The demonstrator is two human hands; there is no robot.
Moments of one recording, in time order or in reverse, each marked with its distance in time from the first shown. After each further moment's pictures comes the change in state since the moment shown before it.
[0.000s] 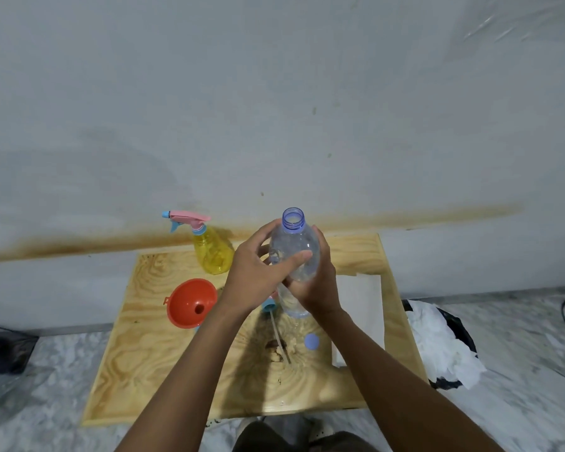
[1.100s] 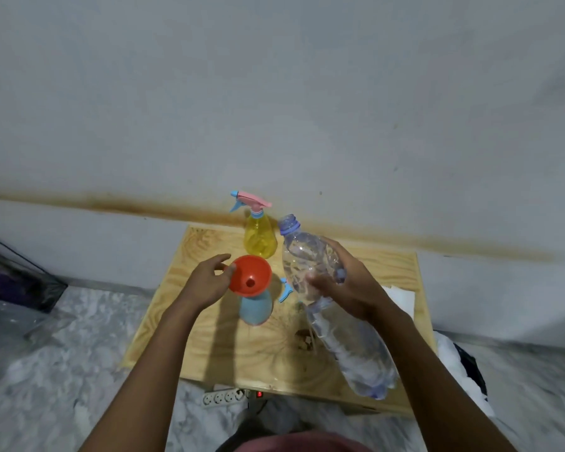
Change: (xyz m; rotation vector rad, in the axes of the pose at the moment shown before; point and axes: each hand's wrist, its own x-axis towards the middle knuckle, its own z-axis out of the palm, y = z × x) left_hand -0.040 -0.098 -0.149 0.266 0.166 -0.381; right_hand 0.001 -0.081 -0.019 0.043 -0.659 0.201
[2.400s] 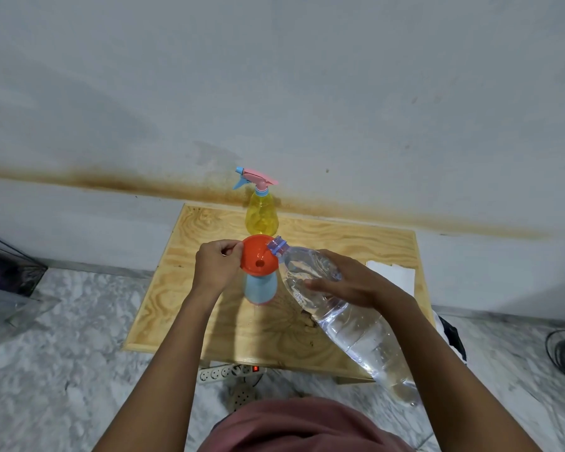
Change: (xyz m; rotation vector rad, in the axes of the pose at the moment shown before) left_hand 0.015 -0.024 0.015 -0.240 0.194 0.056; right_hand 0.000 0.001 0.025 -0.250 -0.248 0.266
